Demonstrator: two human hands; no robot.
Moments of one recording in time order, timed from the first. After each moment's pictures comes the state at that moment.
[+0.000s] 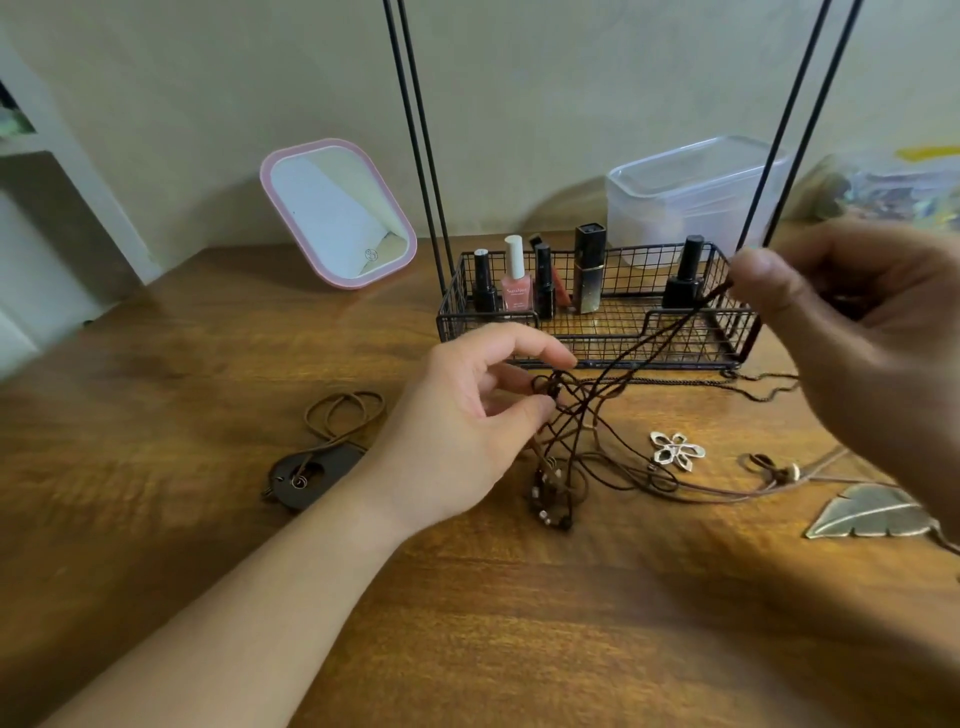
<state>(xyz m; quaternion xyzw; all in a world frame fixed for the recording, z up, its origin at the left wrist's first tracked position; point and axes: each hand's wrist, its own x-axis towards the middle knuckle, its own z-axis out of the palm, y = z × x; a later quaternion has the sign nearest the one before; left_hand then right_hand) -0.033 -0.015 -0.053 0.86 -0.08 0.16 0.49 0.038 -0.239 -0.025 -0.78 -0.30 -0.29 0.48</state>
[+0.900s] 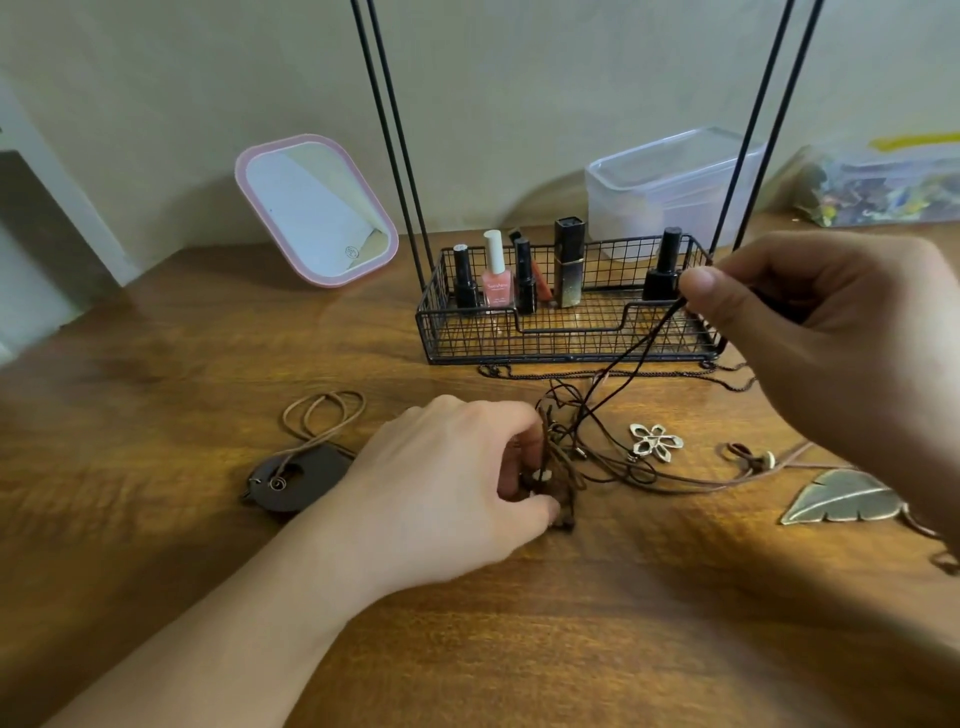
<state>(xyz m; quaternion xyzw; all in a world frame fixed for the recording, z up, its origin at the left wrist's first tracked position) -0.056 -0.031 -0.039 0.99 -0.04 0.01 0.16 0.029 -0.236 -0.023 -0.80 -0.31 -0.28 0.42</state>
